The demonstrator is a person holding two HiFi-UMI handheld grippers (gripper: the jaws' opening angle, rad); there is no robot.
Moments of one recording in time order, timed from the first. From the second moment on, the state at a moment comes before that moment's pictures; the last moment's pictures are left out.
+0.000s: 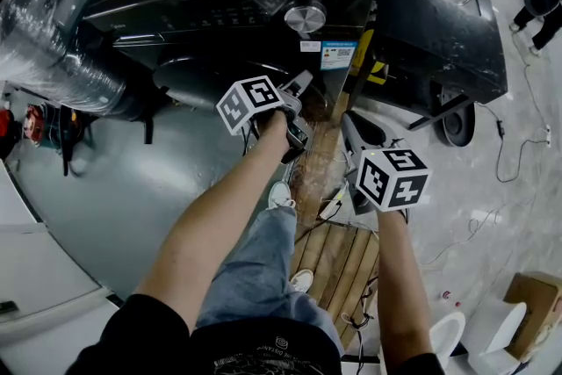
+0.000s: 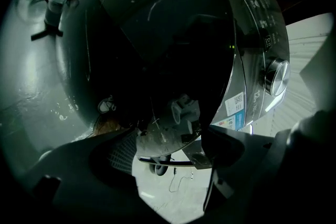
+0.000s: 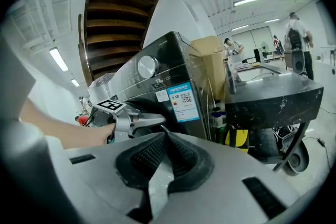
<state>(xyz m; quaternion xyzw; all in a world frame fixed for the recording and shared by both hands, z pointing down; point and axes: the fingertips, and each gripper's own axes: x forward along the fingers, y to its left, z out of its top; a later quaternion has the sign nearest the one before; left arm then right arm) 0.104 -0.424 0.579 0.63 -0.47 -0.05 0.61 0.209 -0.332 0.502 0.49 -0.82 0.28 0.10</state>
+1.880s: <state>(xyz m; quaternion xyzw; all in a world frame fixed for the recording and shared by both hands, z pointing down) 0.090 -0.379 0.549 0.66 -0.44 -0.04 0.61 0.209 -0.294 0.459 0.51 -0.81 0.27 0.12</state>
